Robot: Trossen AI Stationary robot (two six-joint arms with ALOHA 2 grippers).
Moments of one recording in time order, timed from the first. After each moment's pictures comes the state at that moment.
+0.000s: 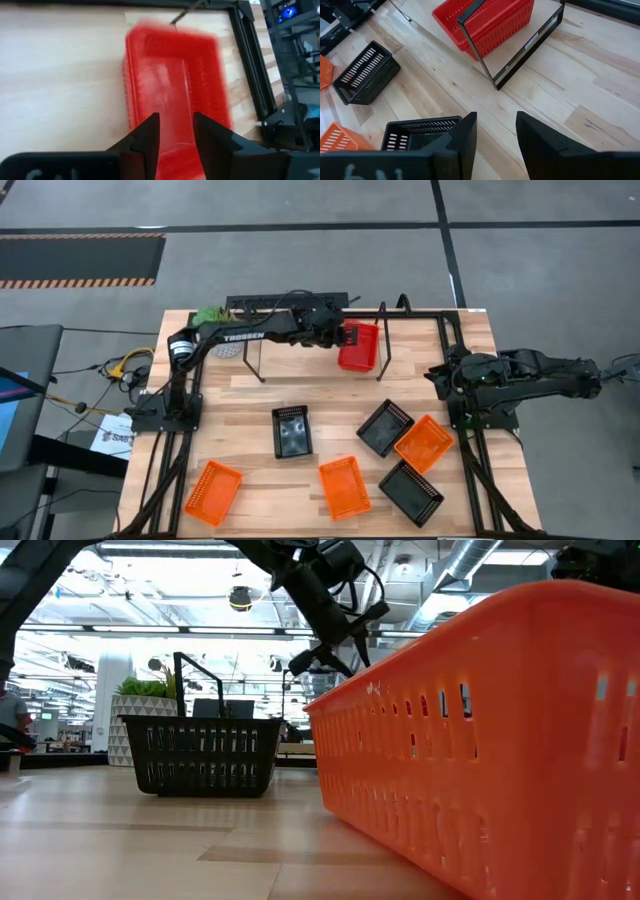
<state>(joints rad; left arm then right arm) 0.33 1.98 1.72 -0.54 -0.12 -1.02 0.04 0.43 0.68 -1.02 0.37 0.79</state>
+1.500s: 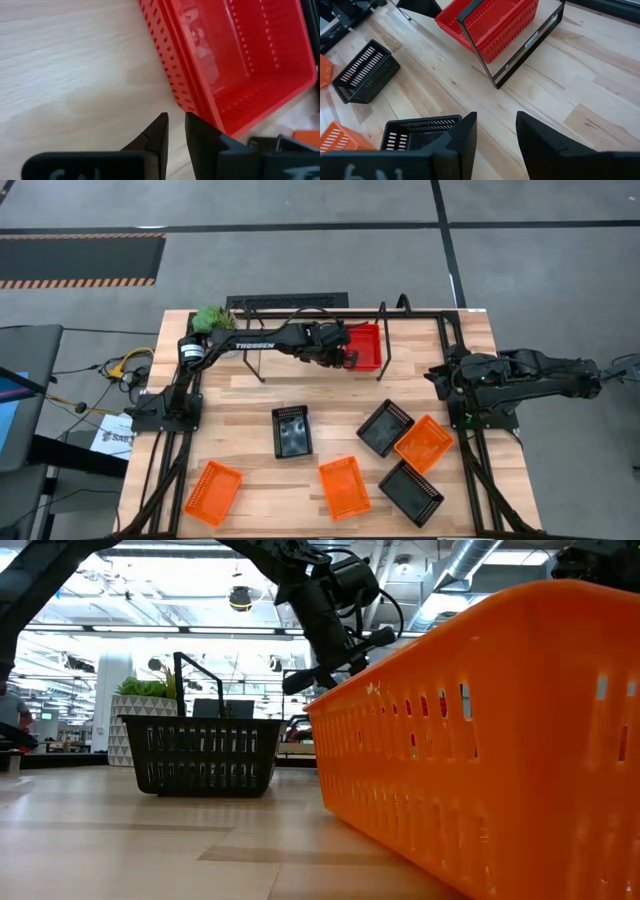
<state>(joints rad) 0.26 2.06 1.71 -0.65 -0.04 -0.96 0.04 0.43 0.68 -1.02 0.37 0.79</state>
